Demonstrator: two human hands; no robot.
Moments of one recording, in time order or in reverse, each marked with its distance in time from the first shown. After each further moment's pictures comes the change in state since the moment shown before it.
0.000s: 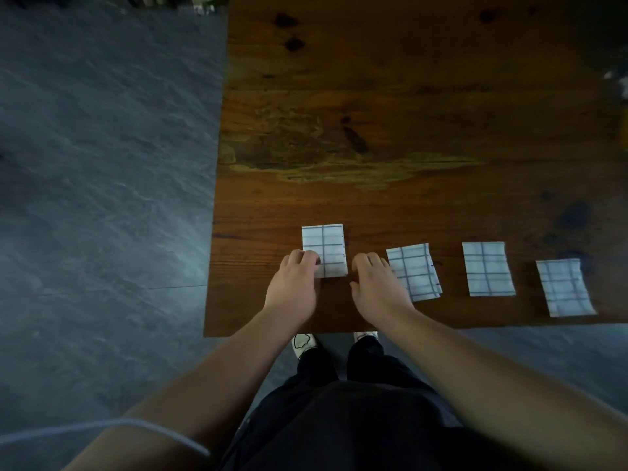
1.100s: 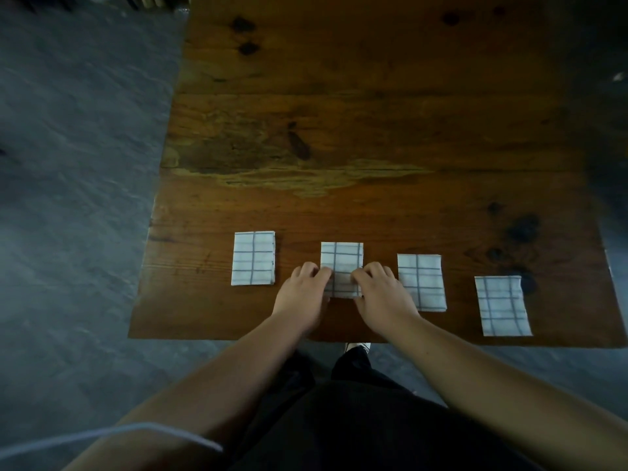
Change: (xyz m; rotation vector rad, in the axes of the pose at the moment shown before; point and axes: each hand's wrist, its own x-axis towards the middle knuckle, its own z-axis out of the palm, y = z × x) left_hand 0.033 0.135 0.091 0.175 -0.124 0.047; right_hand -0.006 0.162 -0.051 -0.096 -0.134 -0.138
